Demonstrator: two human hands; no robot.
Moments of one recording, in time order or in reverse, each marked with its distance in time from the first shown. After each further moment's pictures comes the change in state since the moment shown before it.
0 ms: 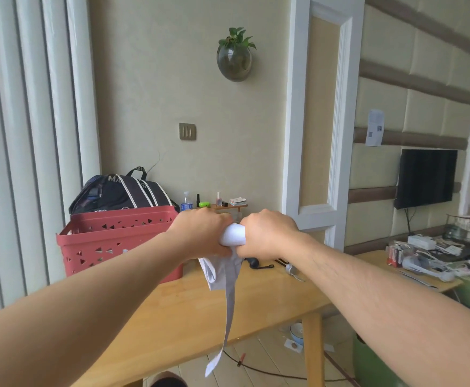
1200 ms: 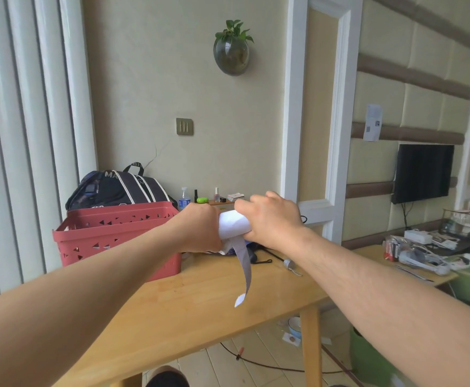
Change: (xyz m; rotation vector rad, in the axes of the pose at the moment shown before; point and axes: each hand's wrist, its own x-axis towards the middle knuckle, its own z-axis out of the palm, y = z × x) left_hand 0.002 -0.001 -0.010 -0.111 -0.175 -0.095; right_hand 0.000 0.012 0.004 -0.124 0.271 -0.062
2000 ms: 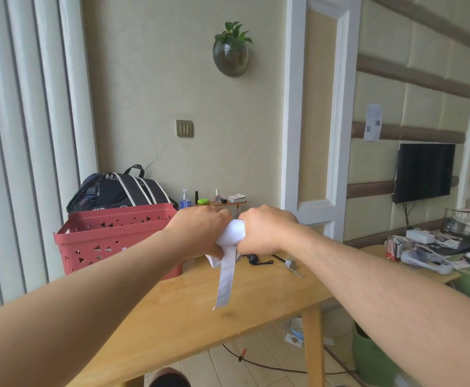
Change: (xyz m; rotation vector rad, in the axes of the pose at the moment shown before) left_hand -0.001 -0.003 0.012 0.155 0.116 0.107; right_hand -0.003 -0.011 -0.018 0.216 -0.351 0.074
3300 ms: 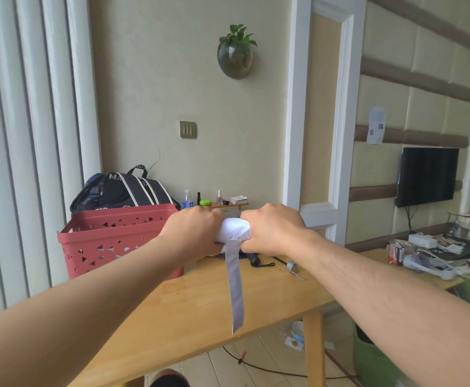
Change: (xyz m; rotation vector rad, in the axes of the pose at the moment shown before) left_hand -0.014 -0.002 -0.004 -0.040 0.120 -0.108; right_hand -0.003 0.004 0.001 -0.139 0.179 -0.048
